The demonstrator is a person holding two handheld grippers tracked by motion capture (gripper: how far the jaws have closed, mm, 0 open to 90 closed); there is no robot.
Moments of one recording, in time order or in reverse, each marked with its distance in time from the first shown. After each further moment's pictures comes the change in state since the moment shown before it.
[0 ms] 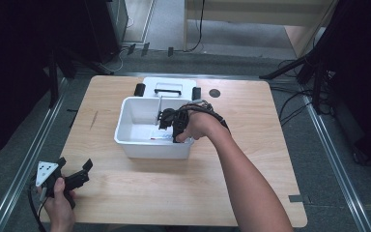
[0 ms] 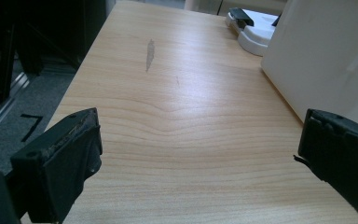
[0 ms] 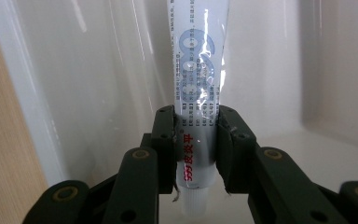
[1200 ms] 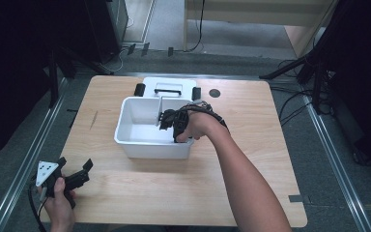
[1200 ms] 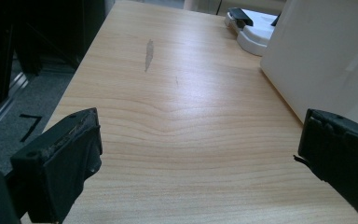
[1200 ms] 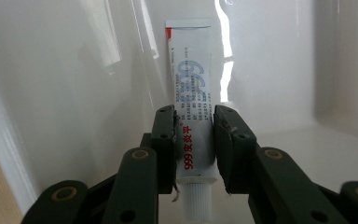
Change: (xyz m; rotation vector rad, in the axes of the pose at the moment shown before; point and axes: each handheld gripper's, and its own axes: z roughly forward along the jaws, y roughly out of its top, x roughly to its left) left arm 0.000 0.000 0.000 0.001 -0.002 0.001; right arm -0.005 0.000 0.009 0.045 0.029 0.016
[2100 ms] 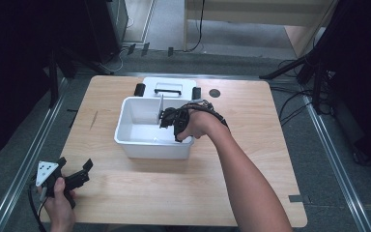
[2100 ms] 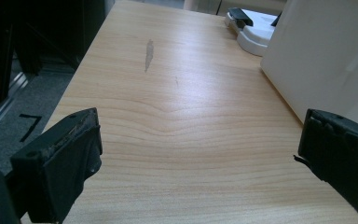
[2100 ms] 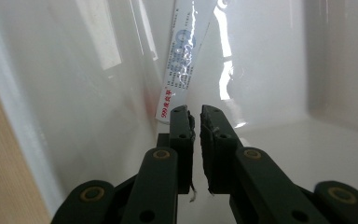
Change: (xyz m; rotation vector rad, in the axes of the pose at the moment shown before) left arm 0.000 0.000 0.000 0.000 -0.001 -0.001; right arm 0.000 -0.002 -0.007 -0.011 -0.003 0.024
